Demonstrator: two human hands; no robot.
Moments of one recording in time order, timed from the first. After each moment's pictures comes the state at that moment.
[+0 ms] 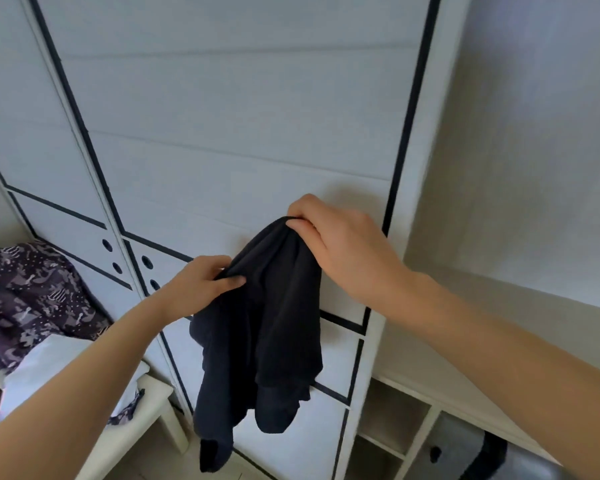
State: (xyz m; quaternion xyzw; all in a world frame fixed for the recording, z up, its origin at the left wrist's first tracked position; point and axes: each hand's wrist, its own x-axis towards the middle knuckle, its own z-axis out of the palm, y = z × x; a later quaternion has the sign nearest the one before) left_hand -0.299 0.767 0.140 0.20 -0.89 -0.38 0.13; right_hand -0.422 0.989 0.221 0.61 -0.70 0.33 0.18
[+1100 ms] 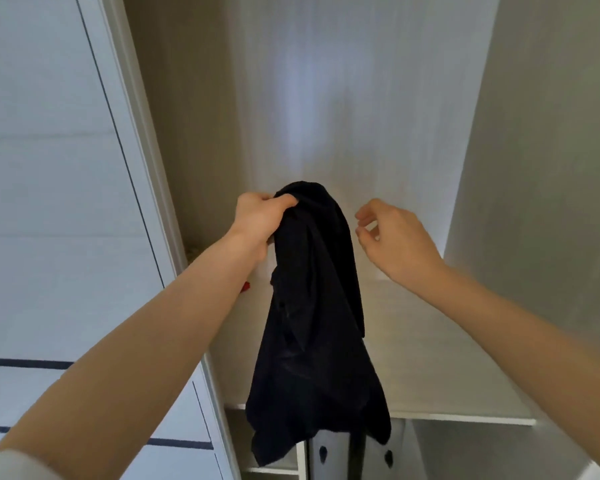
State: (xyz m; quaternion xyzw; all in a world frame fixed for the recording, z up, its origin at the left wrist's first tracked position) left_hand -0.523 1.078 0.285 0.14 -0.71 -0.66 0.21; right_hand -0.564 1.272 0.244 0.27 -0.87 0.30 0.27
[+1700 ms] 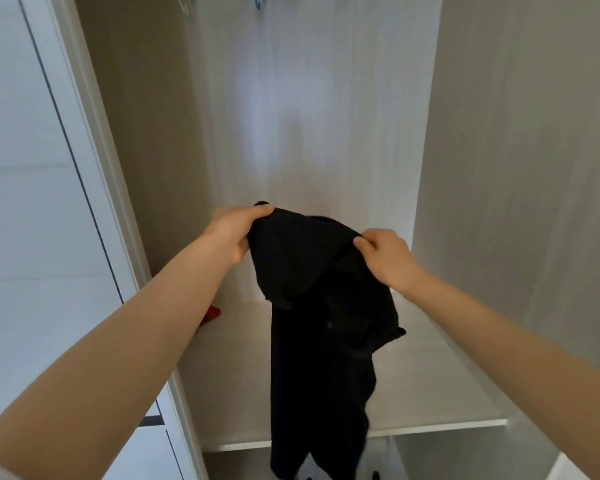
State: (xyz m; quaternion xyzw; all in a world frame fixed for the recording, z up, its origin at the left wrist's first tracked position) left_hand -0.550 1.065 0.307 0.12 -0.64 -0.74 0.14; right_hand -0.587 1.284 0.249 0.15 -0.90 0.38 0.17
